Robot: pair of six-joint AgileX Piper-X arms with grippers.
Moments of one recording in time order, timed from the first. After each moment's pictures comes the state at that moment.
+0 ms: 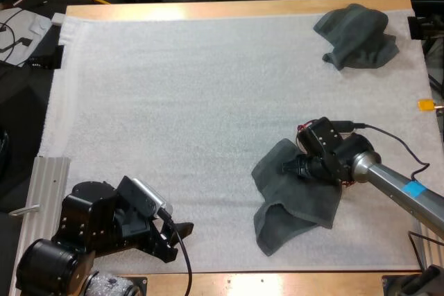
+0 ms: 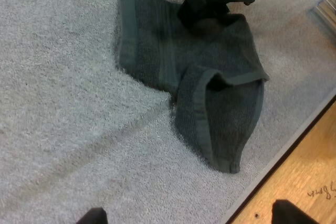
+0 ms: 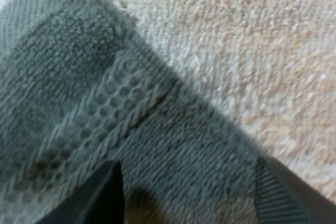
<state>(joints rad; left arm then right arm) -0.34 0.54 -0.75 1.23 0.54 -1.73 0.59 1.54 -0.83 0.69 0.07 -1.34</state>
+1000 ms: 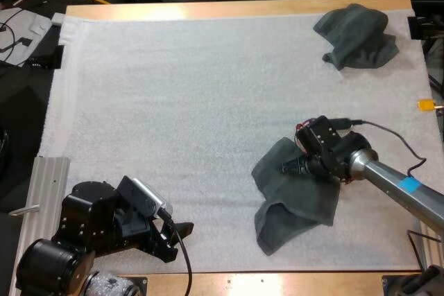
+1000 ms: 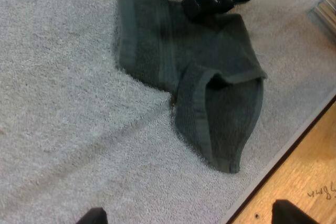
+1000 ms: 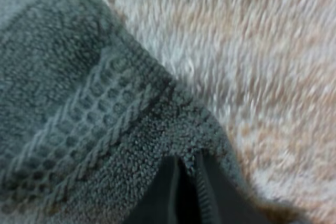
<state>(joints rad) -0.34 0.54 -0.75 1.23 0.54 -1.73 0.58 1.57 -0.84 0.67 0.09 -1.39</state>
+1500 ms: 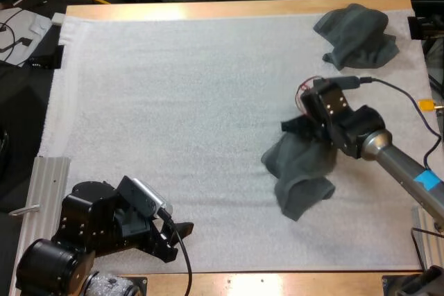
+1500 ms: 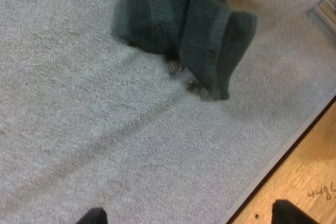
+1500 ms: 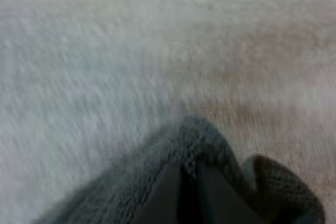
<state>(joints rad) -0.34 0.54 -0.75 1.23 0.54 -1.73 0.54 1.51 -1.04 0.68 0.25 -1.50</state>
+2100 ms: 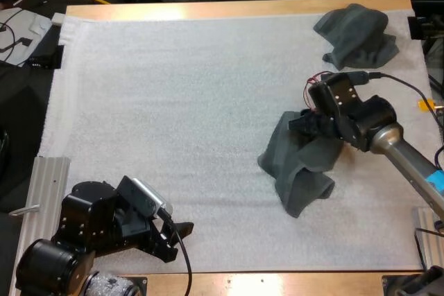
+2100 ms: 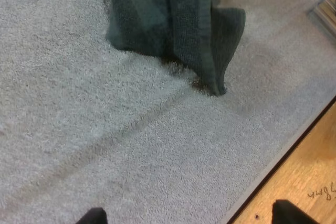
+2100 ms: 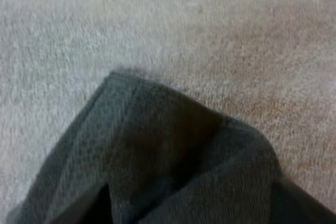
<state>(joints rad) -0.34 0.54 -0.75 1.23 0.54 -1.73 0.52 1.49 -1.12 0.83 0.20 -1.49</state>
